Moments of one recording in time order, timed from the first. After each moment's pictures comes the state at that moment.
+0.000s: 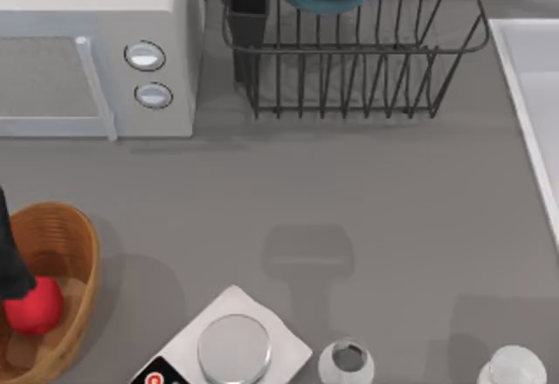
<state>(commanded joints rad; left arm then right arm) 0.00 0.00 0.00 0.00 0.00 0.00 -0.26 1.43 0.81 -1.05 0.02 -2.02</state>
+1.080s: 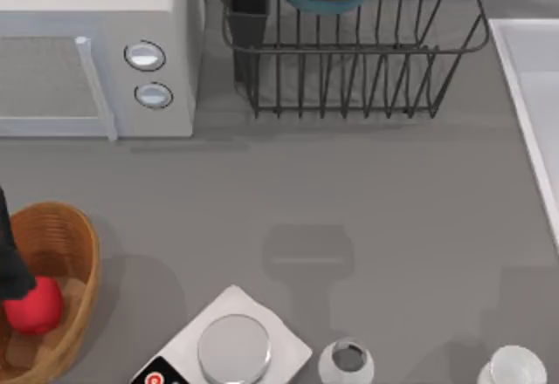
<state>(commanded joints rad) 0.00 0.00 0.00 0.00 0.00 0.00 -0.30 1.58 0.78 -0.77 -0.01 -2.18</state>
